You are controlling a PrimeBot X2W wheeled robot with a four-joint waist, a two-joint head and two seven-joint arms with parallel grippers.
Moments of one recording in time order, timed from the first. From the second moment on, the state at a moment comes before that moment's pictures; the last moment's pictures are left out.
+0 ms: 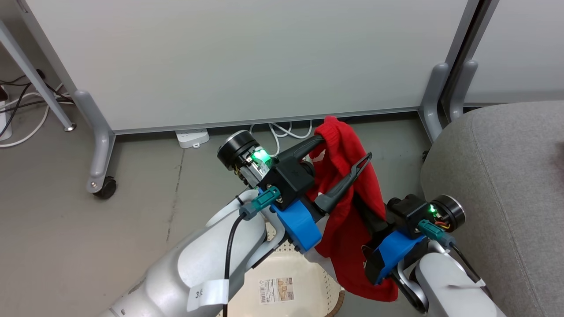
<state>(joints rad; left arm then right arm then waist) -0.75 0.15 -0.97 0.42 -0.45 -0.13 -0.26 -0.42 -0.14 0.44 0.53 0.14 0.13 -0.26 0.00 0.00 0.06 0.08</state>
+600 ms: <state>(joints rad) -0.75 0.16 -0.99 0.44 -0.46 -0.13 -0.26 -0.45 -0.13 0.24 0.48 0.14 0.13 -0.26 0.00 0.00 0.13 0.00</state>
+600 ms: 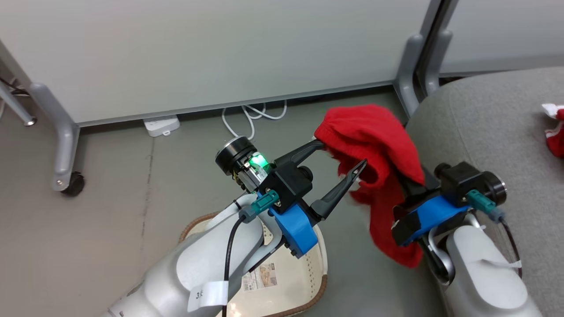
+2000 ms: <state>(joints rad) -0.72 0.21 -1.02 0.36 -0.36 -0.13 -0.26 -0.32 -0.10 -0.17 0.25 0.09 0.13 -0.26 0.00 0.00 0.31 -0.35</state>
